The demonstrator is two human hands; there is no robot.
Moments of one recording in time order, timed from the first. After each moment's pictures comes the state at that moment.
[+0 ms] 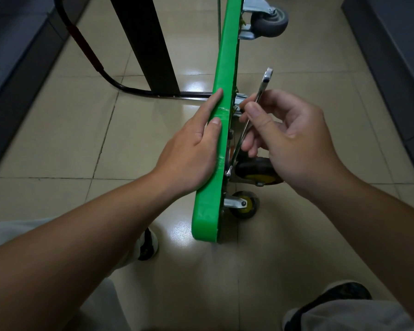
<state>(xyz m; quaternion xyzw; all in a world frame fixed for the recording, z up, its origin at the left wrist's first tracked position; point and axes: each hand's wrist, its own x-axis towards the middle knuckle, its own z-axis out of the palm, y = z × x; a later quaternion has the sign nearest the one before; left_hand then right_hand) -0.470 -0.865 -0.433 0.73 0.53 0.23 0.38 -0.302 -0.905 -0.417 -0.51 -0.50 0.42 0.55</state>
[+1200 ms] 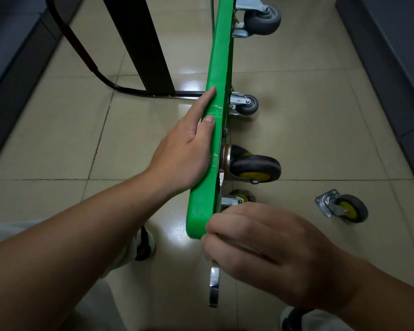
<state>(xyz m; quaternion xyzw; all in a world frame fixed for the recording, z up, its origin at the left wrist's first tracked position) -0.469 -0.864 -0.439 0.72 0.53 0.25 0.38 -0.313 -1.001 -0.424 -0.32 -0.89 0.03 0.33</state>
